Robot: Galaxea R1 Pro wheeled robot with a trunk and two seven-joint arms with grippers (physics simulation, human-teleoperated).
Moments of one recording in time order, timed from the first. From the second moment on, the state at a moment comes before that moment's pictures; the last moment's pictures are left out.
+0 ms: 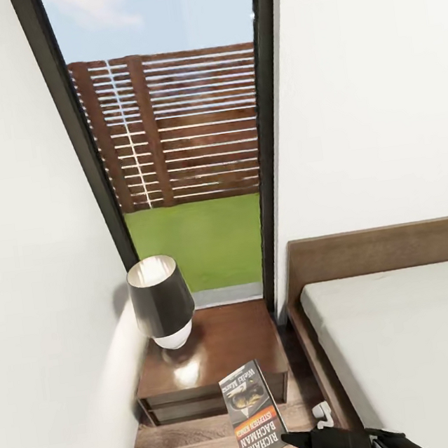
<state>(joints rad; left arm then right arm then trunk) -0.28 0.06 -0.34 -0.12 0.38 -0.21 -0.01 -0.52 -0.03 -0.54 -0.17 0.38 0.06 1.25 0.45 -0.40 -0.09</state>
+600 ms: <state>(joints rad) -0.28 0.06 -0.34 -0.12 0.38 -0.21 -0.01 -0.52 -0.03 -0.54 -0.17 0.38 0.06 1.25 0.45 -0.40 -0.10</state>
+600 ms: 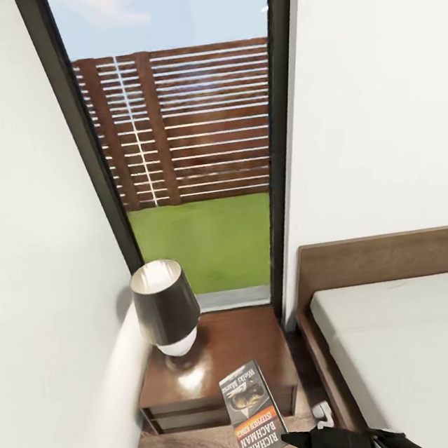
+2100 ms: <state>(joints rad) -0.28 0.05 -0.34 -0.12 0.38 -0.21 -0.01 -0.52 -0.03 -0.54 -0.17 0.38 0.06 1.25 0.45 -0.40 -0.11</state>
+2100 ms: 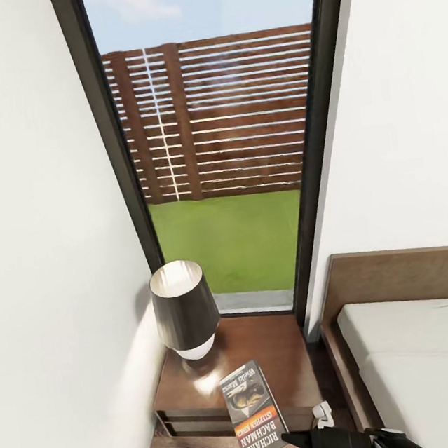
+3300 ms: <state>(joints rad) -0.28 0.05 -0.34 -0.12 0.37 -0.21 -0.01 -0.52 -0.04 -0.55 -0.17 0.37 0.06 1.24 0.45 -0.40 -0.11</state>
